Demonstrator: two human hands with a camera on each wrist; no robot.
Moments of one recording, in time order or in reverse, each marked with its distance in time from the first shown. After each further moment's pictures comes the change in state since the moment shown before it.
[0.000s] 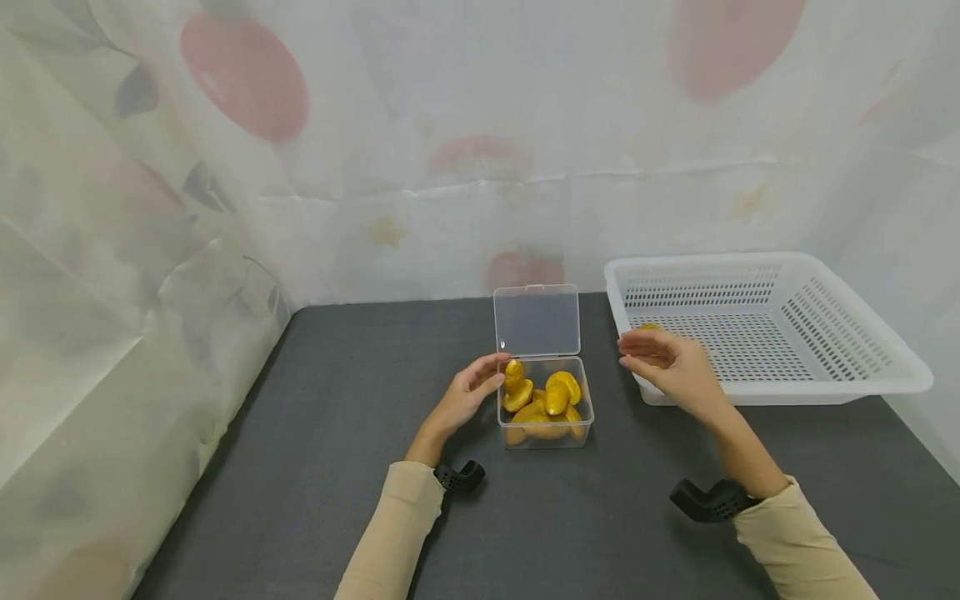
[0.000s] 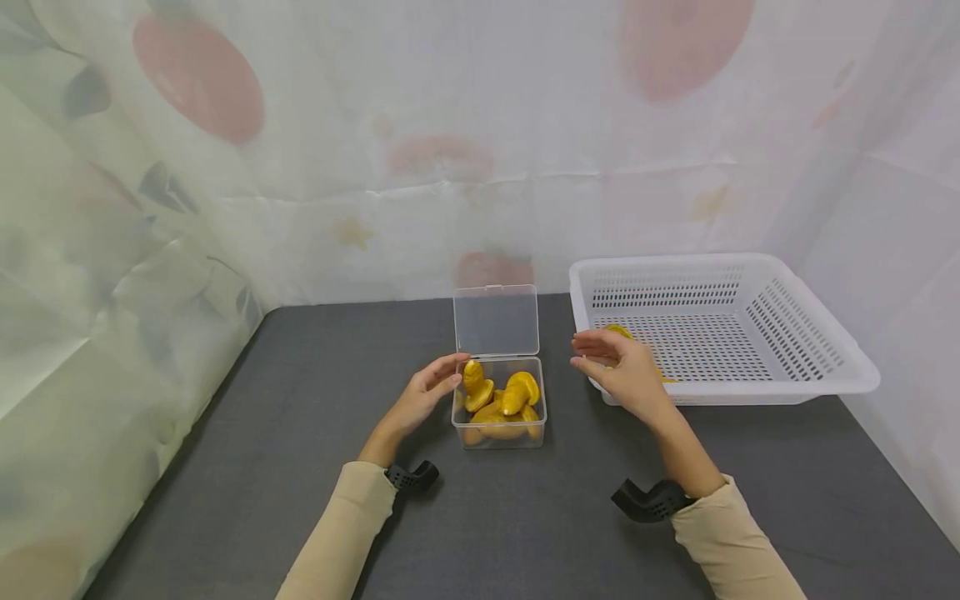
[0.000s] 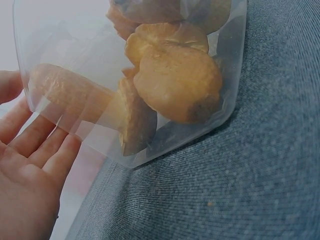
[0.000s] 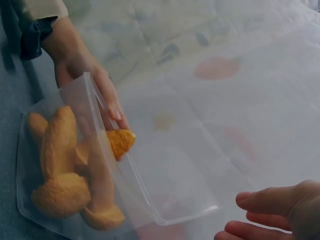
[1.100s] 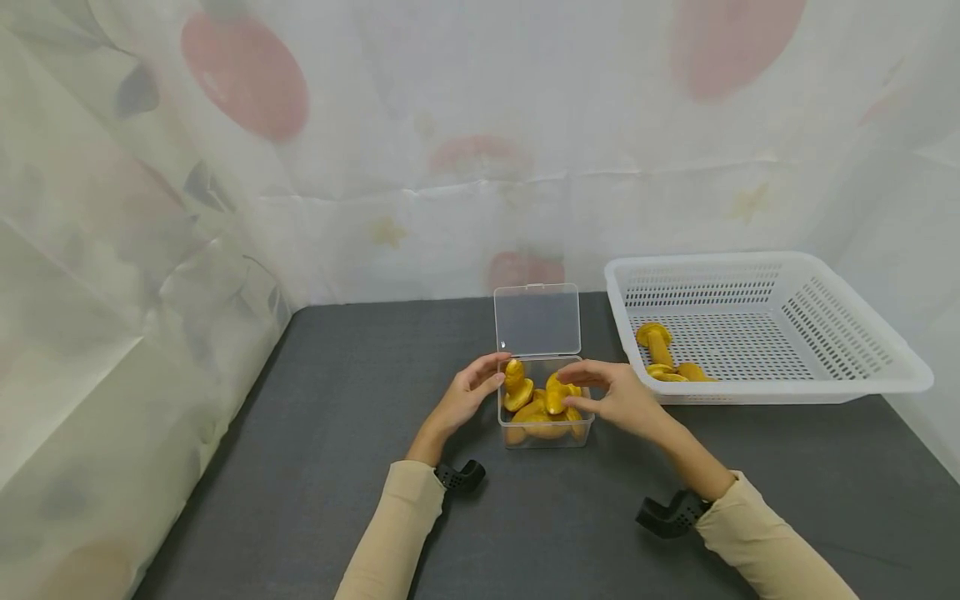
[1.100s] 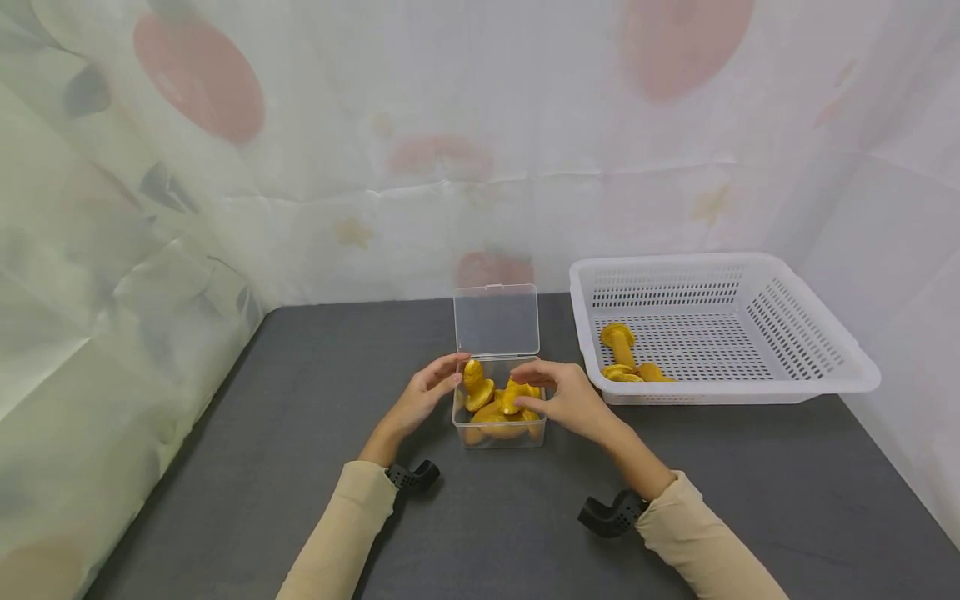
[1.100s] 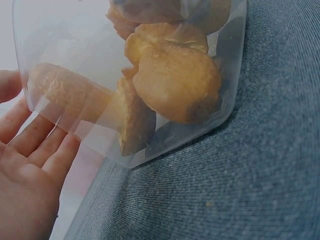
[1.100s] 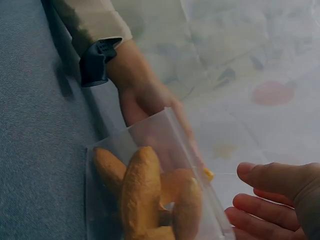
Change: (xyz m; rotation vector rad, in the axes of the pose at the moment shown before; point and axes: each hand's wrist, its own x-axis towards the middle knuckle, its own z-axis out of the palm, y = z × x) left_hand -0.001 -0.002 -0.001 -0.029 -0.003 0.003; right_hand 0.000 -0.001 0.060 -0.008 -0.269 -0.119
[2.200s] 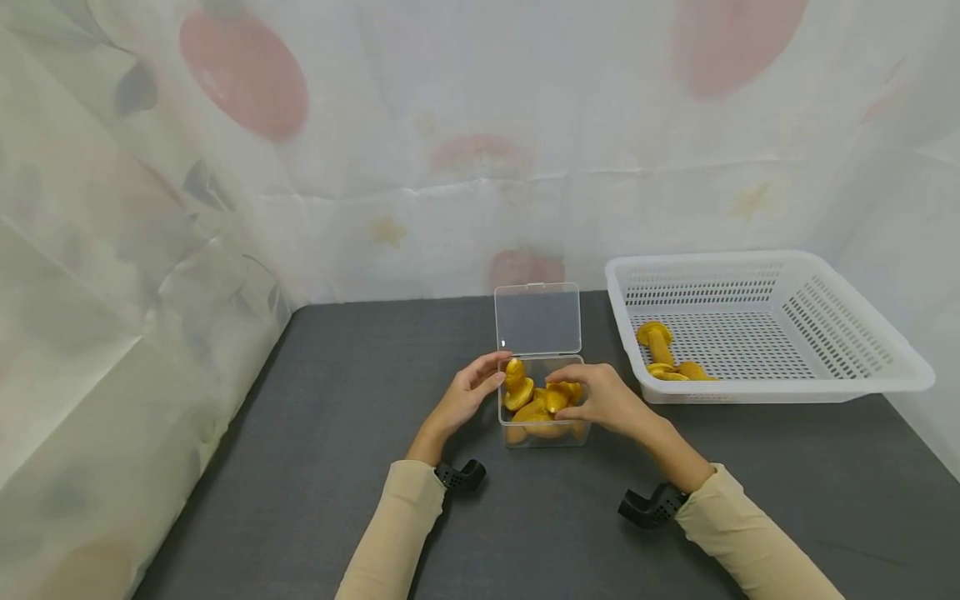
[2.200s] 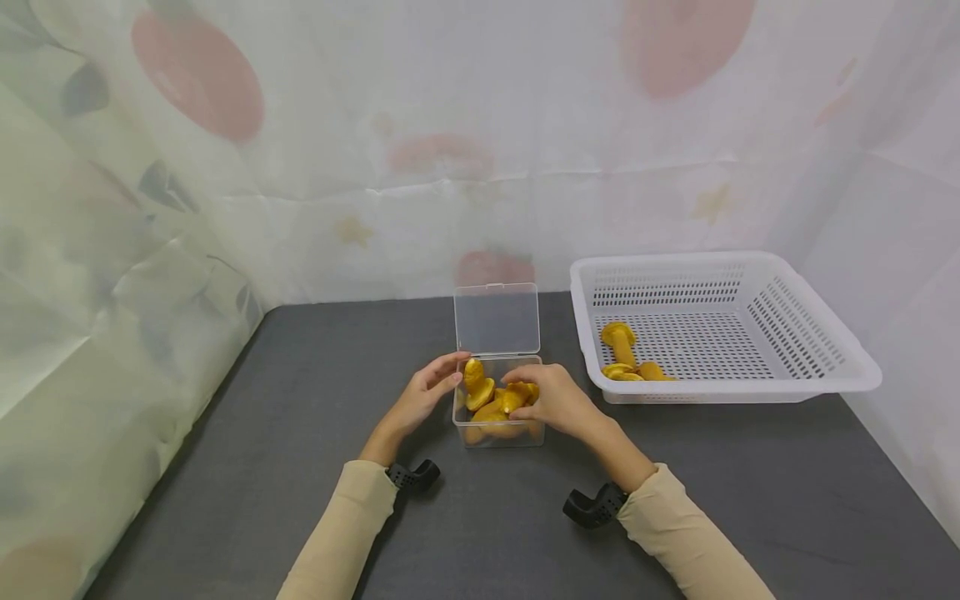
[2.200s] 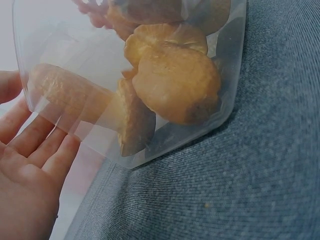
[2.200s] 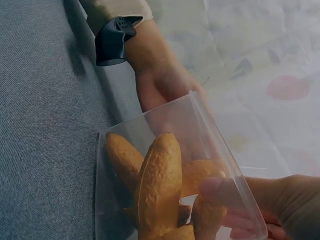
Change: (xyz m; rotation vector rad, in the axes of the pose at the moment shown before) left_hand 0.000 0.001 0.001 0.011 0.010 -0.003; right_hand 0.011 0.004 0.013 -0.251 -0.079 -0.068
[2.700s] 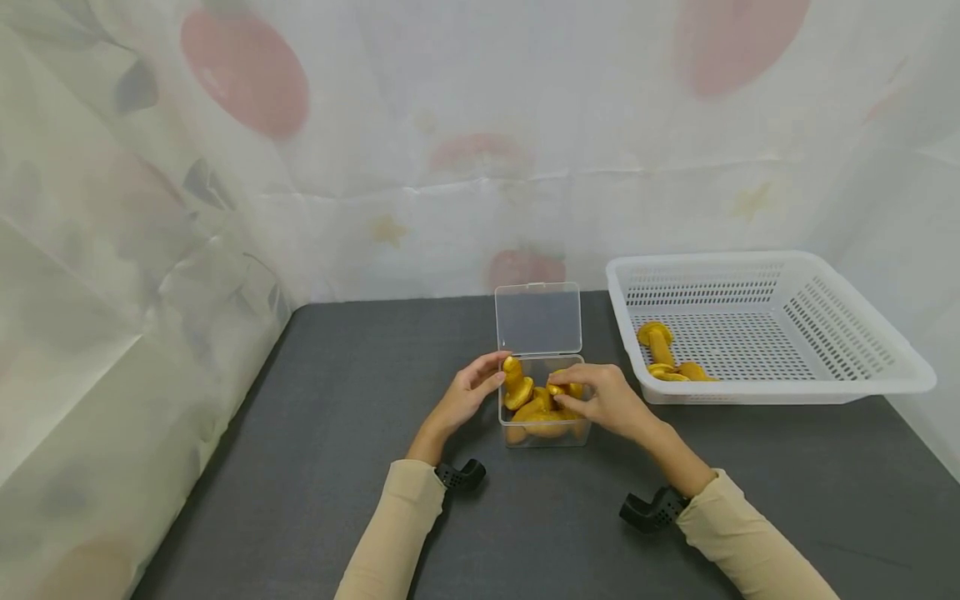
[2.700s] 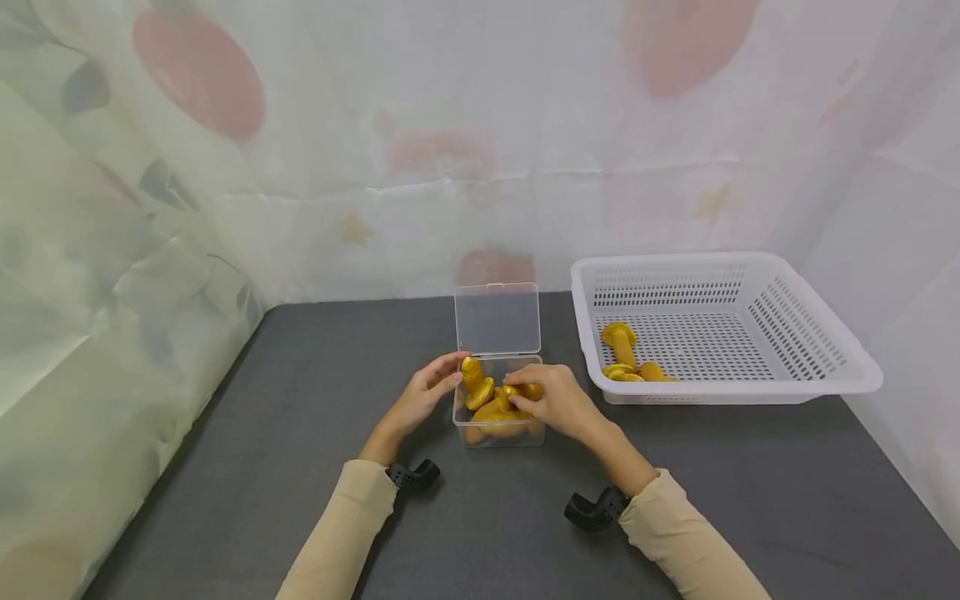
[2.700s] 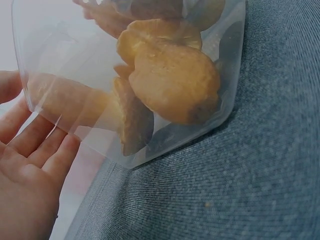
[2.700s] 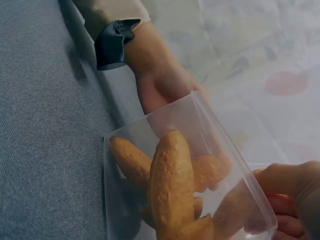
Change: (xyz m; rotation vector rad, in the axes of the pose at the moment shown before) left_hand -0.001 0.001 0.001 0.009 0.000 -0.003; right_hand -0.002 0.007 0.006 0.023 0.200 -0.184
